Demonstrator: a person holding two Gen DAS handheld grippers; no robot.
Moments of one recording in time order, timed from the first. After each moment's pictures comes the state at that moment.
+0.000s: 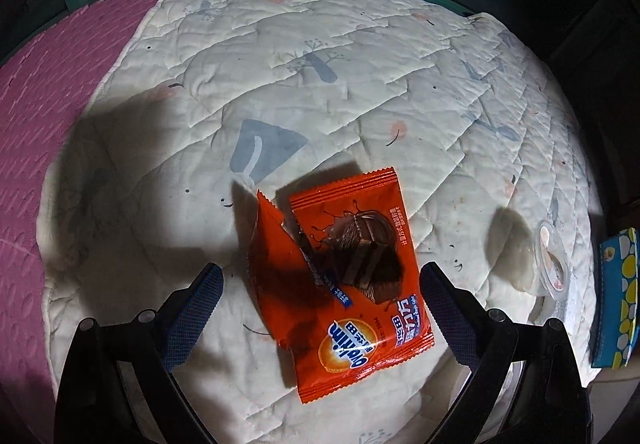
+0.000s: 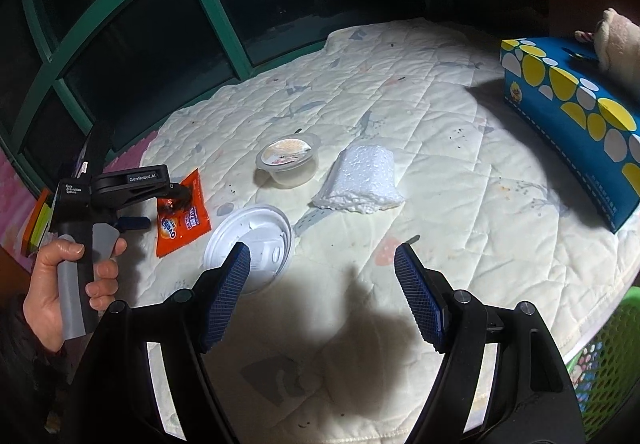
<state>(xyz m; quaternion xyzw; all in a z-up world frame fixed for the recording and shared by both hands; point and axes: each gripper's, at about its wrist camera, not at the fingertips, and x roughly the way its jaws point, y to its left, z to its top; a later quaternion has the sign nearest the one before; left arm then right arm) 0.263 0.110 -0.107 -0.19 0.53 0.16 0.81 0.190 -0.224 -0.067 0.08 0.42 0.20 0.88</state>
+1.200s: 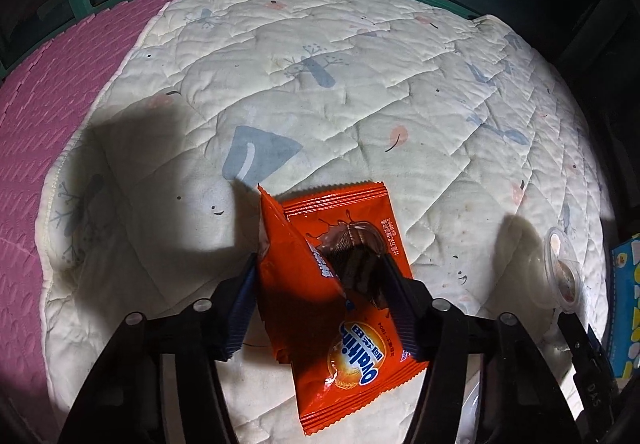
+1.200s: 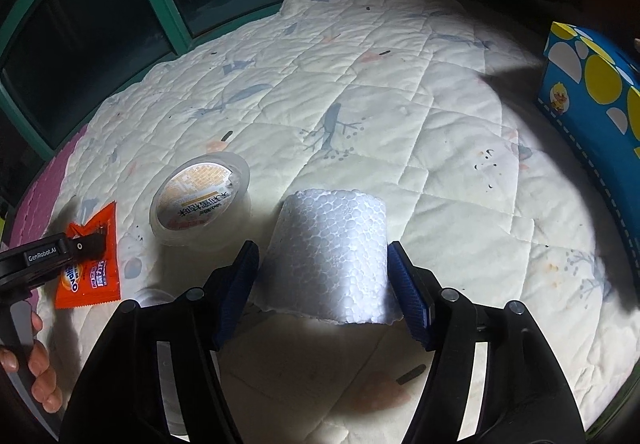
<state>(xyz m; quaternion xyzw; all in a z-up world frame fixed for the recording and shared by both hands) 0.267 0.104 -0.111 -0.18 0.52 0.18 0.81 0.289 -0.191 -0.109 0.05 0.47 0.14 0.87</state>
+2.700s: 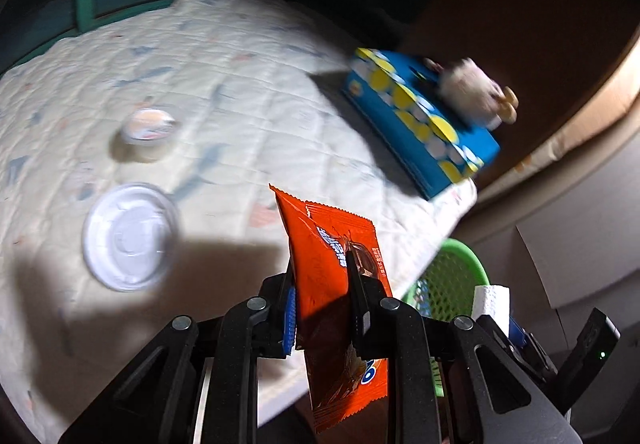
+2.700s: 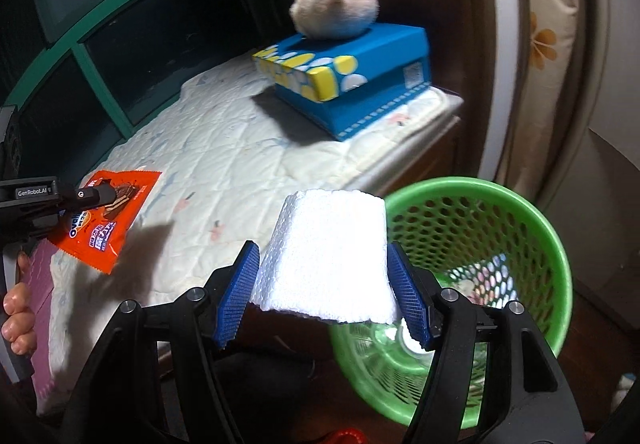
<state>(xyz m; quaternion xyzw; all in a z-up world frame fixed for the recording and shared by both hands) 0.176 -0.168 -0.031 -0.09 0.50 -0.17 0.84 0.050 -0.428 -0.079 0.16 0.39 -0.02 0.91</state>
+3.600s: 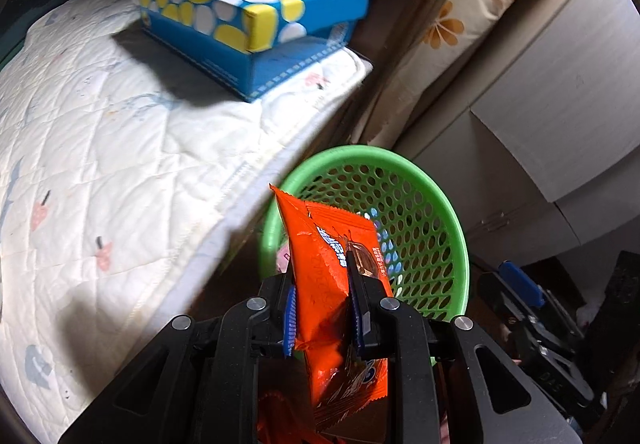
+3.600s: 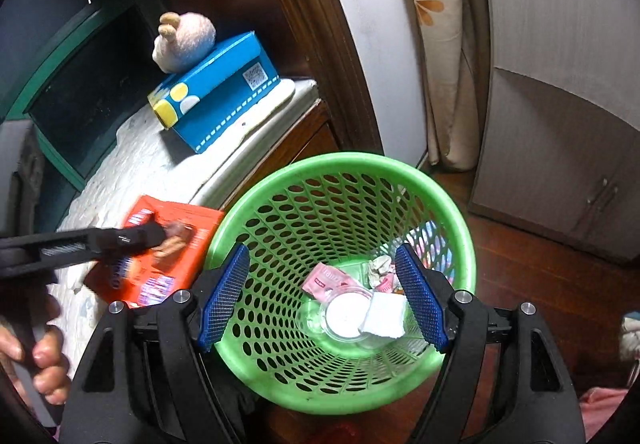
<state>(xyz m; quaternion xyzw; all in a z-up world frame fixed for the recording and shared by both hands) 0.145 -0.356 -0.096 0.04 0.55 -0.29 0.78 -0.012 -0.528 -0.095 0.24 0.37 -0.10 0.89</state>
